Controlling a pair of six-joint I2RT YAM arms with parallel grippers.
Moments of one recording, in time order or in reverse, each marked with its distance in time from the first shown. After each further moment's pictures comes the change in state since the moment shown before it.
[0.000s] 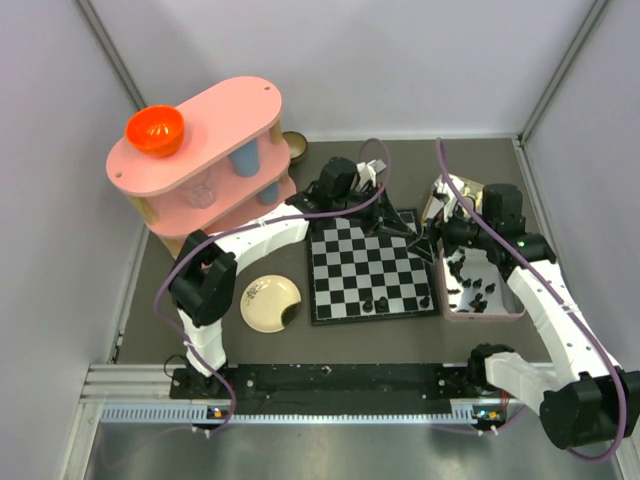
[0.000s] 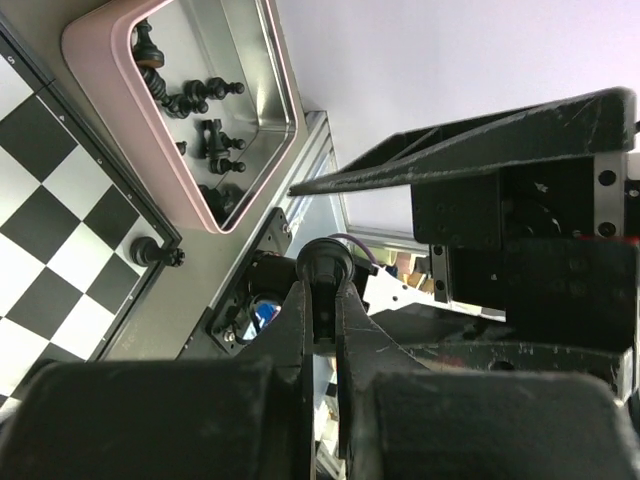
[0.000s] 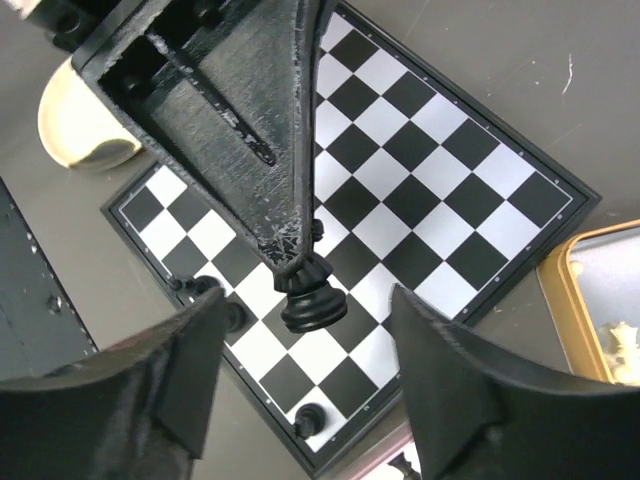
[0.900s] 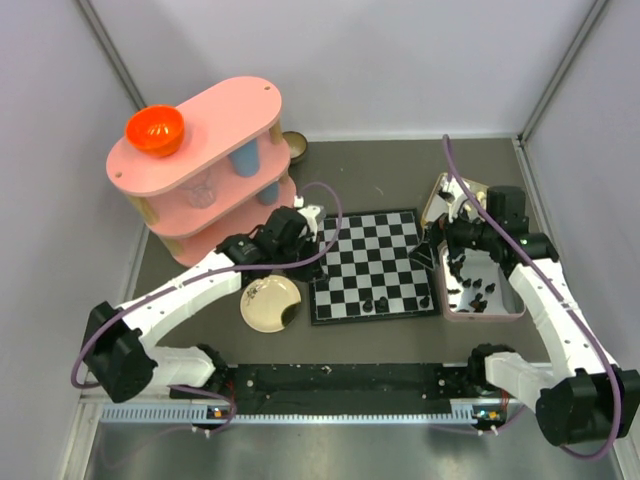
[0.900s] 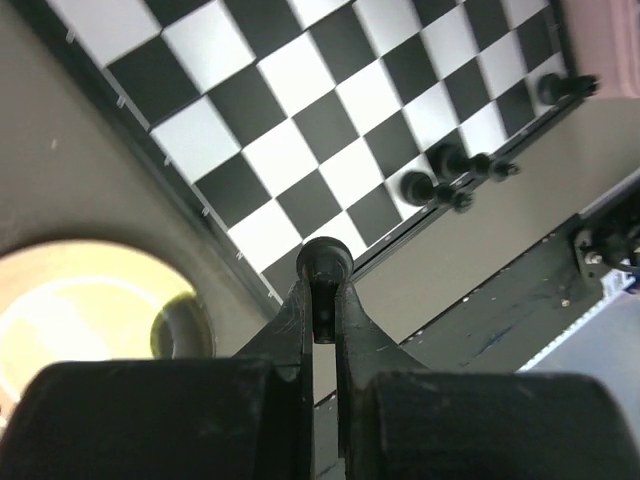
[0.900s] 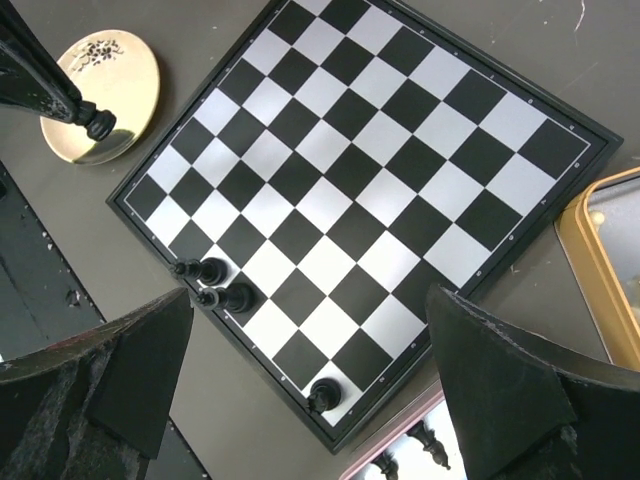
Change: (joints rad) left arm -0.002 -0.595 -0.451 -0.539 -0.583 0.643; right arm -0.056 0.011 -0.002 -0.065 -0.006 0.023
